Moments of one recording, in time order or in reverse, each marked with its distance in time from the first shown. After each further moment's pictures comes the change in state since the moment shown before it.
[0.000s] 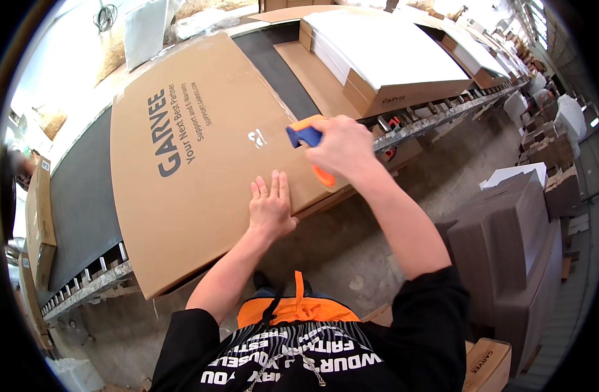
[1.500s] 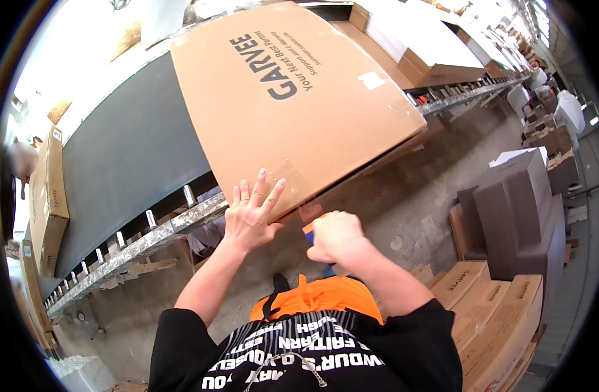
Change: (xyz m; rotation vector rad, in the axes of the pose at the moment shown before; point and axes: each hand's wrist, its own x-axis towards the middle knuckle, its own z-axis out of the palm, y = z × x) left_hand -0.308 -0.287 -0.098 -0.061 0.115 0.140; right_hand -0.240 -0.349 0.138 -0.234 -0.828 -0.059
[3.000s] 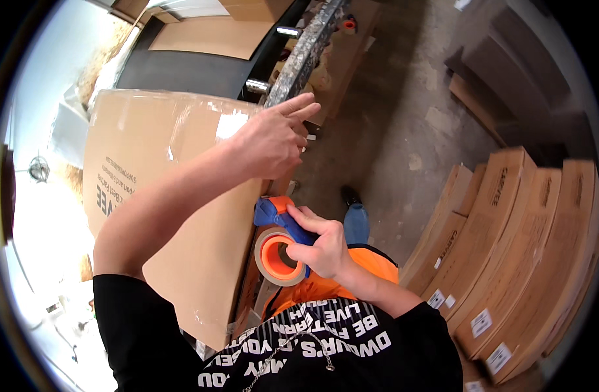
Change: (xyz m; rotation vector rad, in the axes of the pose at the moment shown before) left_hand 0.419 0.225 0.136 0.439 -0.525 1.563; right_hand 0.073 0.214 0.084 2.026 0.913 -0.026
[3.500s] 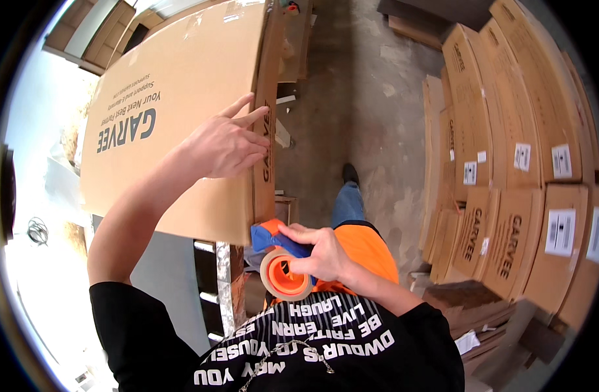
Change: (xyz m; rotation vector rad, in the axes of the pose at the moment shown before) left_hand -0.237 0.271 0.013 -0.164 0.083 0.114; right_hand -0.314 0.167 0.227 -0.019 0.060 -0.069
